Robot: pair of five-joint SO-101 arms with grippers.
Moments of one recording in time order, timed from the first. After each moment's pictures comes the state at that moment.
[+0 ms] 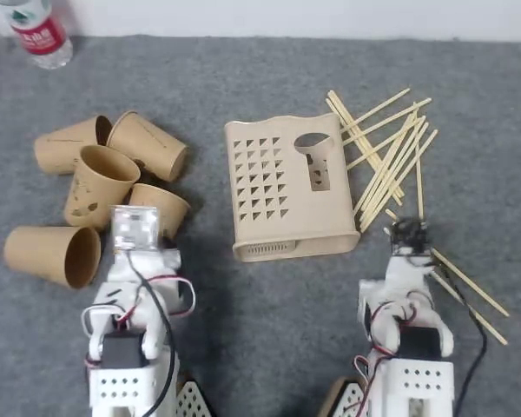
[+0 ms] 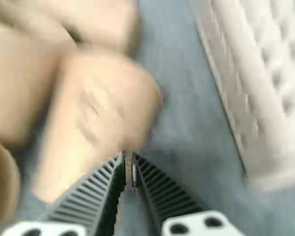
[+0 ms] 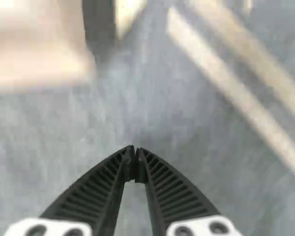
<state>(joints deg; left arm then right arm) -7.6 -101.2 96.1 54.6 5.9 0.5 -91.3 91.3 61.2 1.7</state>
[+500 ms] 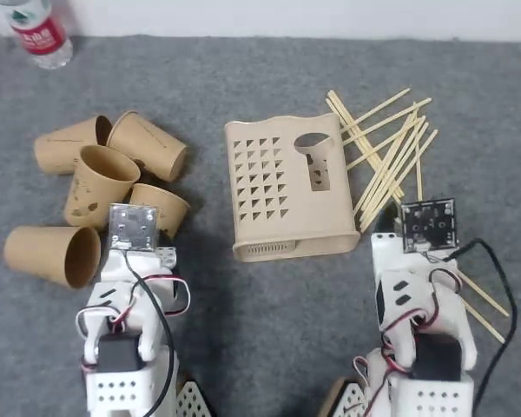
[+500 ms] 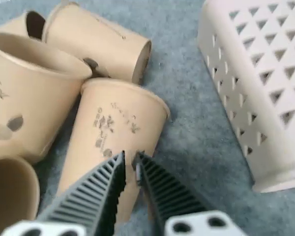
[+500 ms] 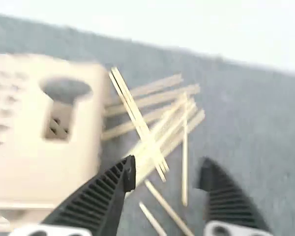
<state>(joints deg) -8.5 -101.2 93.8 56.5 1.2 -2.5 -91.2 70.8 52.2 11.2</state>
